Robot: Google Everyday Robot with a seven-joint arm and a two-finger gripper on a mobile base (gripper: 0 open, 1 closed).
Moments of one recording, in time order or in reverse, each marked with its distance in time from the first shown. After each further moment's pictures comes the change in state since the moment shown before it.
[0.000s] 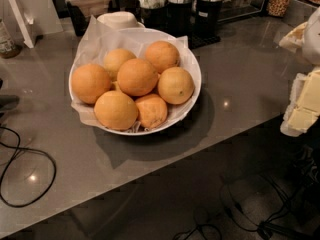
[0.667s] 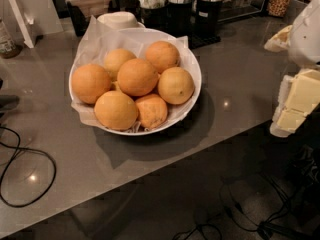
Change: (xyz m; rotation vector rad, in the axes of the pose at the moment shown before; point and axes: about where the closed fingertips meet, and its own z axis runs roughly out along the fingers) arm -0.016 0.003 0.010 -0.035 -0.033 -0.054
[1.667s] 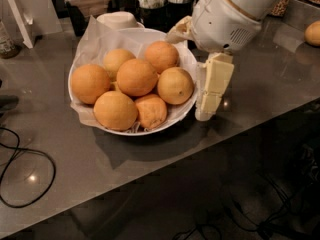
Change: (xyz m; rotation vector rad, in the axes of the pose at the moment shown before) arm -0.152 0.010 0.029 -0.167 -0.287 -0.415
